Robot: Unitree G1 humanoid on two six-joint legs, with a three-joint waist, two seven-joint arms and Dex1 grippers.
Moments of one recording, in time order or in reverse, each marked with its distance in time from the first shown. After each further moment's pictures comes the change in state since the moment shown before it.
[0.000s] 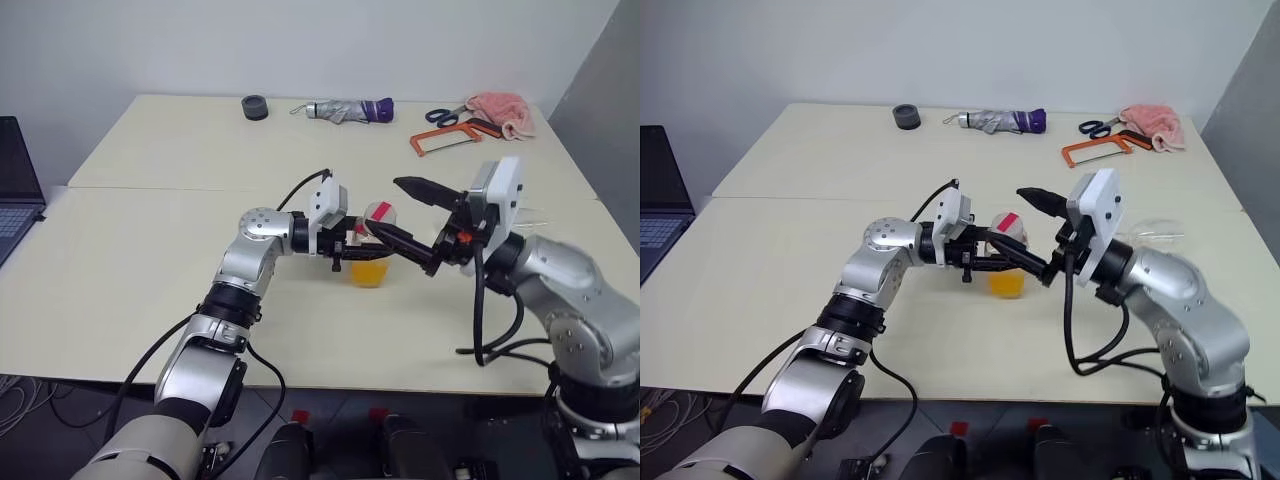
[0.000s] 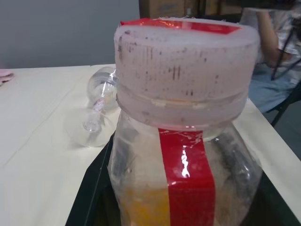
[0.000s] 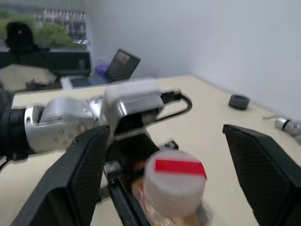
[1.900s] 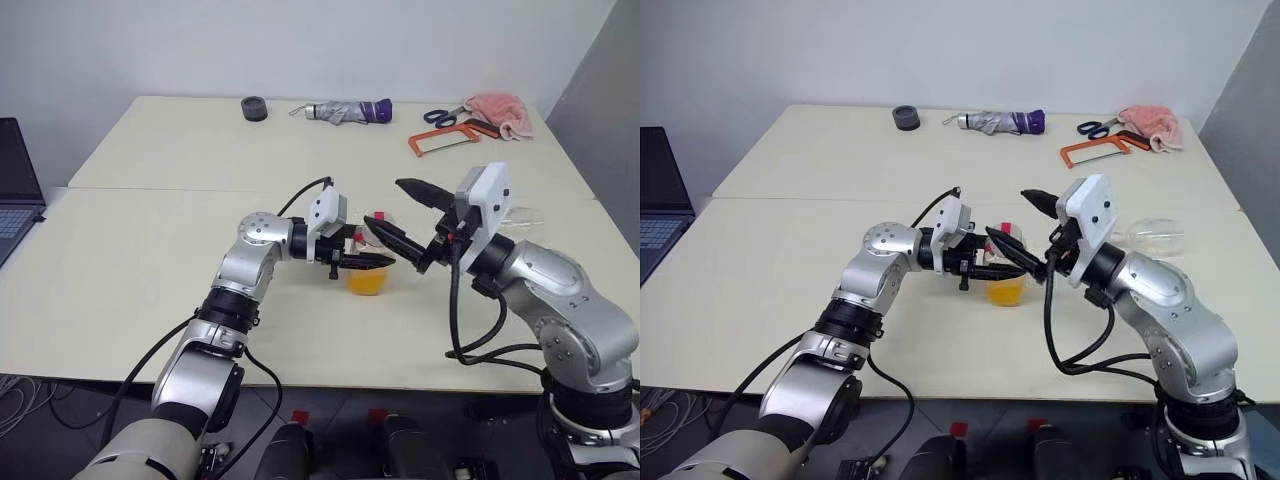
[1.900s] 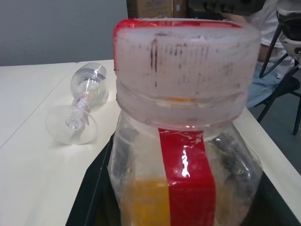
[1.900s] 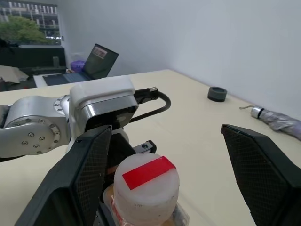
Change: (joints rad) left arm 0.028 0.011 -0.015 -0.028 0.001 0.010 -0.046; right arm -0.009 -0.011 0.063 0.013 -0.086 -0.014 -0.079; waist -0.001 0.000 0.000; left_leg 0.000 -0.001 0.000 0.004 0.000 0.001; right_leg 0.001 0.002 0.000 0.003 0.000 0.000
